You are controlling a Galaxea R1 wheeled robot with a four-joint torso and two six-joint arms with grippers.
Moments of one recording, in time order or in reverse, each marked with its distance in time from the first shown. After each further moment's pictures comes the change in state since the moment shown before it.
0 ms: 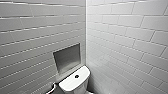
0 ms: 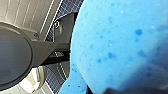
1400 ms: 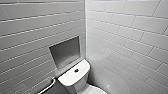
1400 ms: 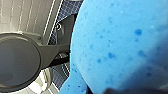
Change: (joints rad) left arm -0.378 -0.425 0.617 -0.156 0.011 -0.015; right arm 0.026 -0.087 0.110 0.007 0.069 0.012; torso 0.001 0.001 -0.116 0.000
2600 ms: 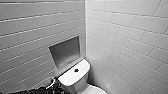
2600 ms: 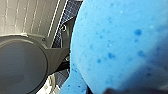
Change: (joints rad) left arm -0.475 -0.023 0.074 -0.318 0.266 -0.018; right arm 0.025 0.068 -0.036 0.002 -0.001 0.000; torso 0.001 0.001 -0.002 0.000
